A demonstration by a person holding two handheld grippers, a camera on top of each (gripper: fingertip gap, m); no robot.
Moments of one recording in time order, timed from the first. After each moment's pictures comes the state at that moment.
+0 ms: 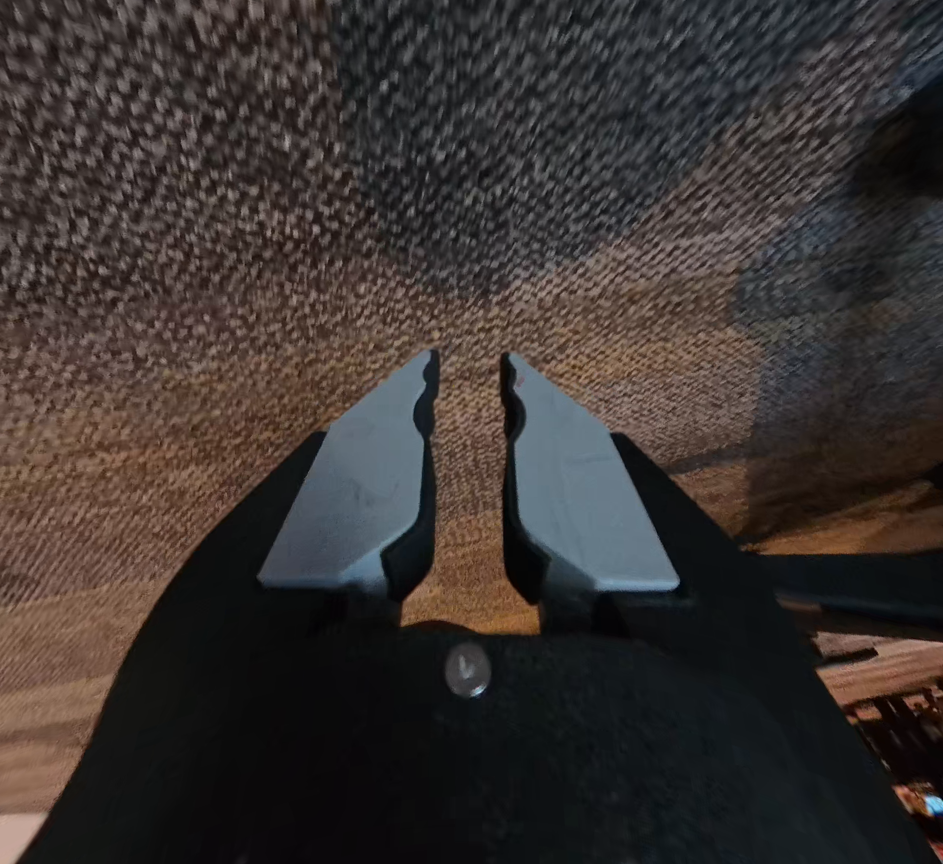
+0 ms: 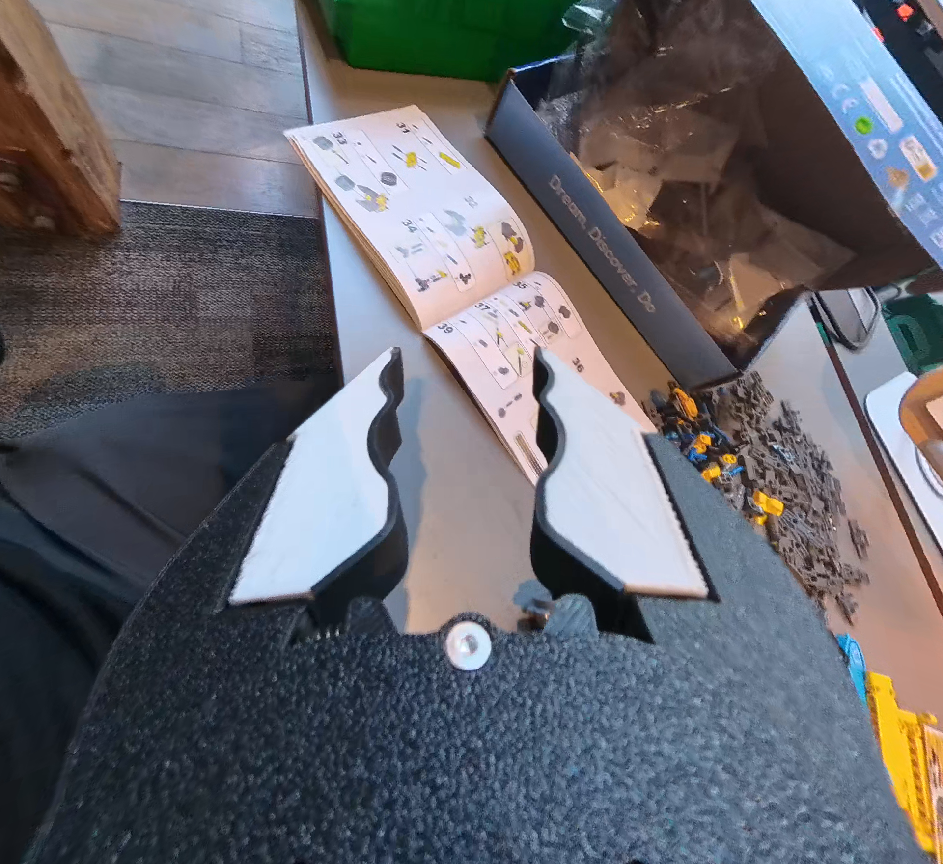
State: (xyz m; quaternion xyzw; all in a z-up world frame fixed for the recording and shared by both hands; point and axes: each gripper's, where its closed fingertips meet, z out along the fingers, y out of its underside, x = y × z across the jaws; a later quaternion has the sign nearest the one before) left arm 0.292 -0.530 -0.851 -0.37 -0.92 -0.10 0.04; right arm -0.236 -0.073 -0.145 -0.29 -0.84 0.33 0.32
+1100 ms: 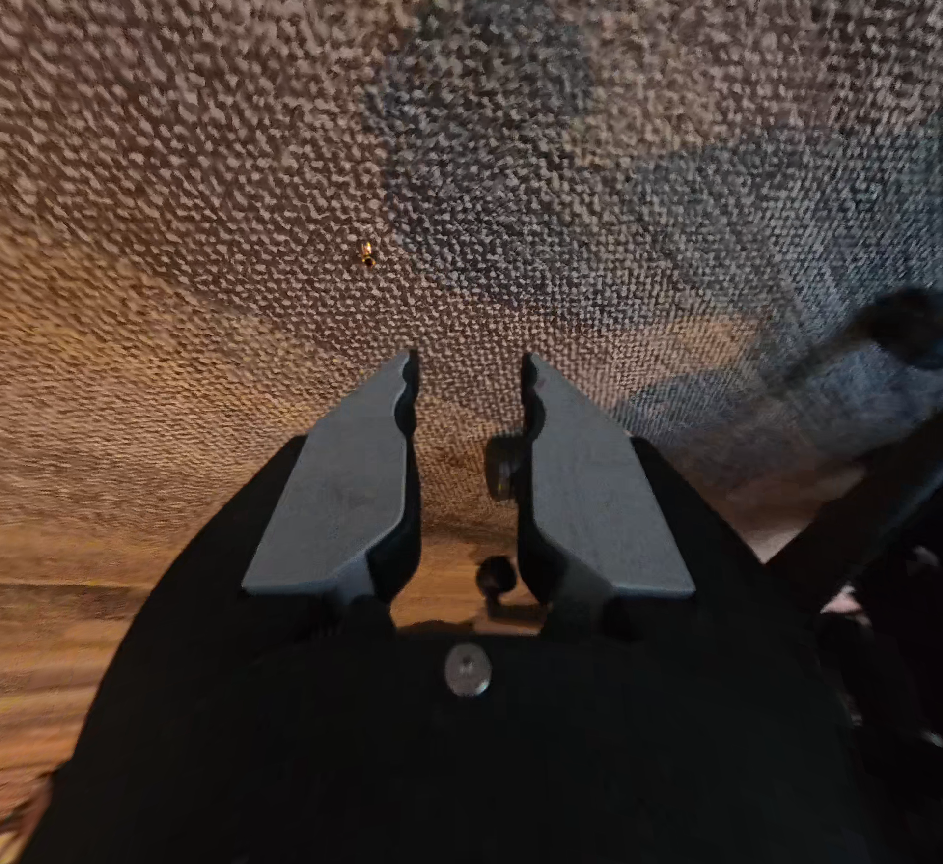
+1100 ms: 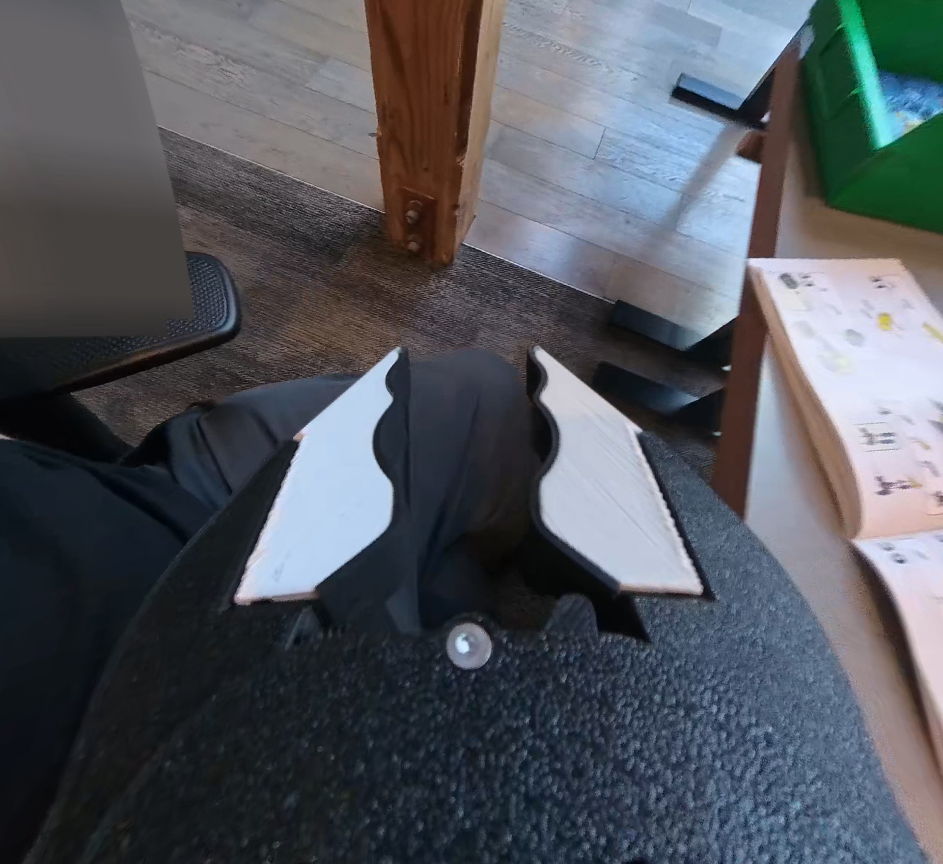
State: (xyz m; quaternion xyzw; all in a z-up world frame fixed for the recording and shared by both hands) left arm 0.496 -0.473 -0.842 0.04 -0.99 -0.13 0.09; right arm -0.101 -0.239 -0.202 -0.09 -0.89 0.44 0.11
